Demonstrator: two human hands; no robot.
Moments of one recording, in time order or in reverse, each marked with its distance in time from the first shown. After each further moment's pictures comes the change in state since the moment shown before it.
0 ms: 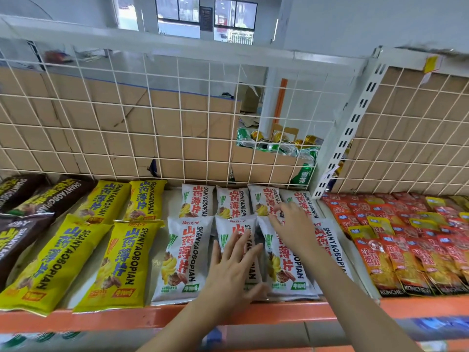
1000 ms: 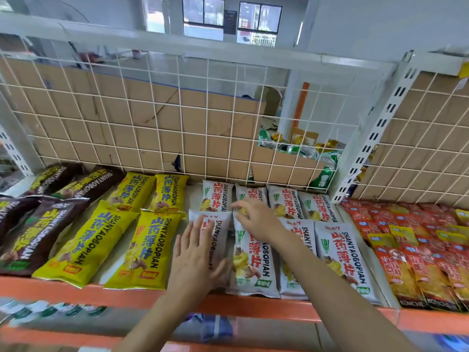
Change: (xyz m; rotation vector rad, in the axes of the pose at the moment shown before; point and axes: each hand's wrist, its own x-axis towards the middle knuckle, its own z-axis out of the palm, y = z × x) left_hand -0.040 -0.062 -0.018 0.074 0.283 -0.389; right_hand 0.007 -0.100 0.014 0.174 -0.281 -0.407
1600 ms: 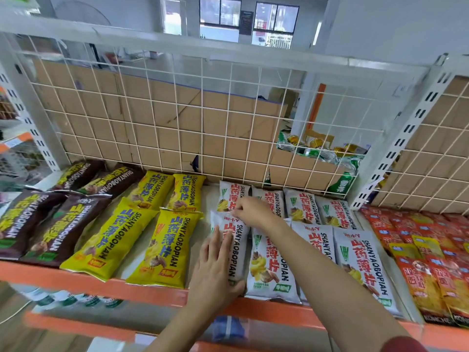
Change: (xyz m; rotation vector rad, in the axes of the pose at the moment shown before) left_hand -0.015 -0.001 0.010 -0.081 -0.126 0.004; right_hand 0.054 -0.026 0.019 -0.142 -0.196 0.169
